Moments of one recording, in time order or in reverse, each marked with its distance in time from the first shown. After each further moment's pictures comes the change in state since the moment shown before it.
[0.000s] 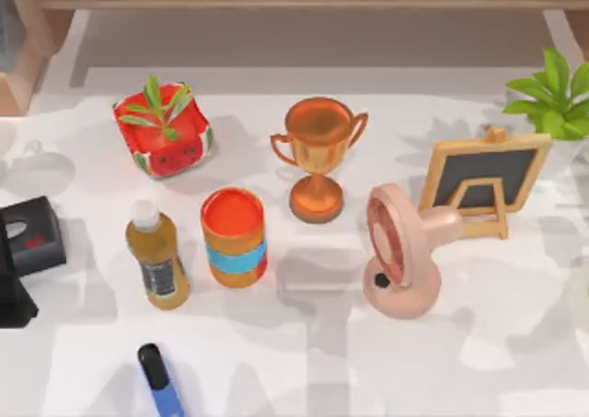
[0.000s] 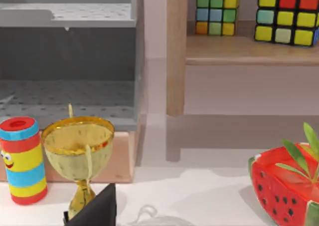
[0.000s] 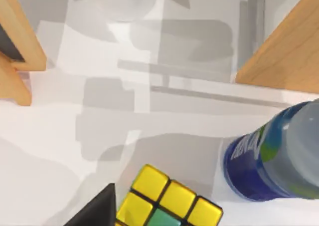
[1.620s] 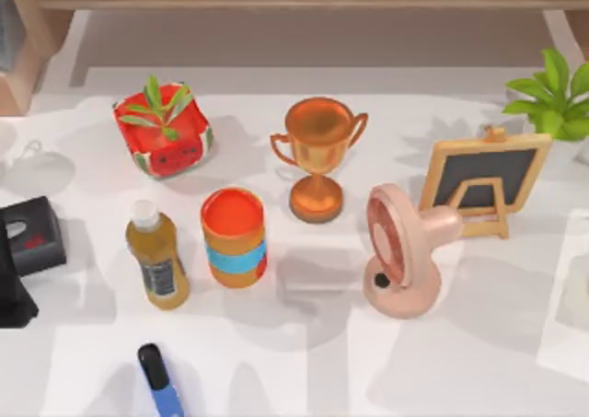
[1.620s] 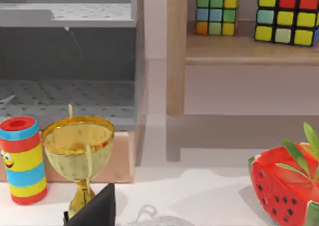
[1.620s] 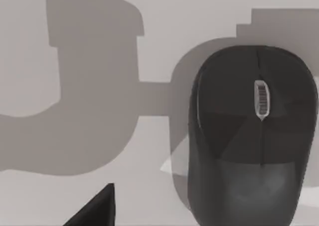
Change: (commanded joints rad) left arm 0.000 0.000 0.000 0.000 0.000 0.000; right arm -0.264 1.583 1.748 -0.763 0.008 -0.392
